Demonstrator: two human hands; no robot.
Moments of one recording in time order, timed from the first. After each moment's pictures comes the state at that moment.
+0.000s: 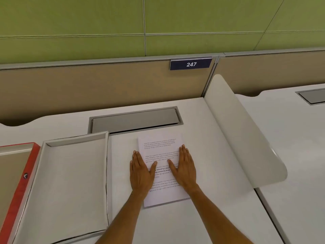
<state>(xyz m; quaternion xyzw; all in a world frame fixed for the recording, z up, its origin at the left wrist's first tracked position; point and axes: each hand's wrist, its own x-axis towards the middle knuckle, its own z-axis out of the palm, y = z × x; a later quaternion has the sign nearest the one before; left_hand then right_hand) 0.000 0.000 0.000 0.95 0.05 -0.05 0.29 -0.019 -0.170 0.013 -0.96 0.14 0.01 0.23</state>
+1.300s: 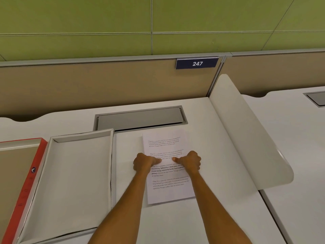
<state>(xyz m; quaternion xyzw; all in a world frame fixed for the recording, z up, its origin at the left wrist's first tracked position) 0.049 -0.001 0.055 0.81 0.28 -0.27 0.43 0.024 -0.176 0.044 -0.82 0.41 0.15 0.37</state>
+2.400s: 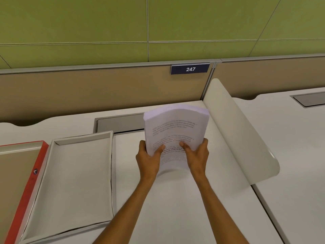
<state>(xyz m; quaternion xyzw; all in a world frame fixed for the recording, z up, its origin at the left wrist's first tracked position) -0.015 -0.017 0.125 0.72 0.08 0.06 0.69 -0.025 -0.175 0.120 -0.72 0.24 -0.21 0.61</state>
